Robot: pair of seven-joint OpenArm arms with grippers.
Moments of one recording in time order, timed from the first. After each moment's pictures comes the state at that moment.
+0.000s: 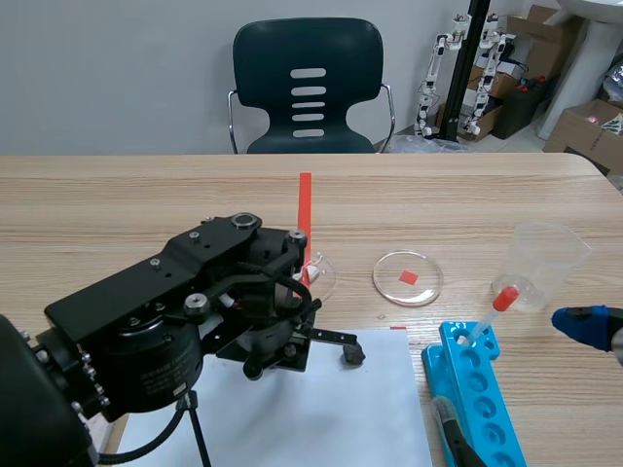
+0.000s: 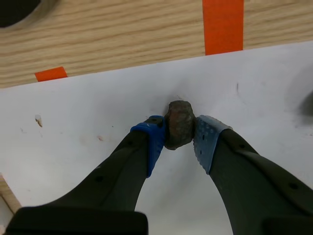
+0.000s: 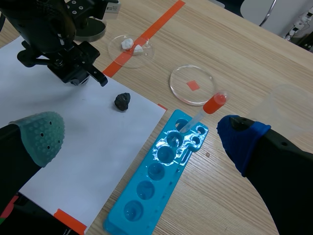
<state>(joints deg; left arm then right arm) -14.9 -4.0 42.1 71.4 -15.8 30.6 61.9 -62.0 10.0 11.5 123.2 -11.2 24.3 16.6</state>
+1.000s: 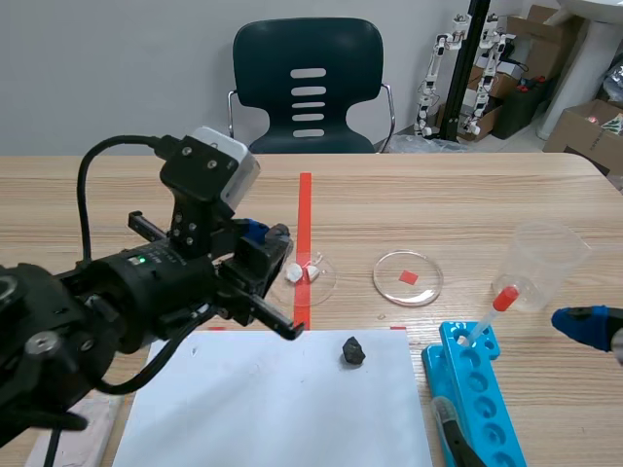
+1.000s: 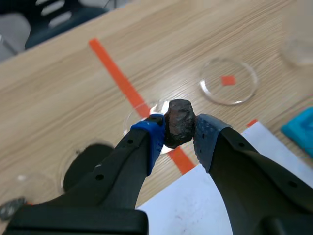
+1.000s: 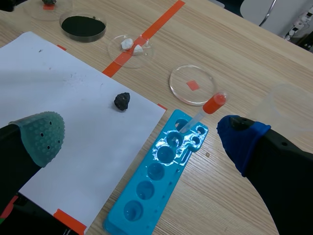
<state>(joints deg) 9.1 -26.3 30.8 104.7 -12.9 -1.8 10.7 -62.0 10.0 11.5 123.2 -11.2 24.3 16.6</state>
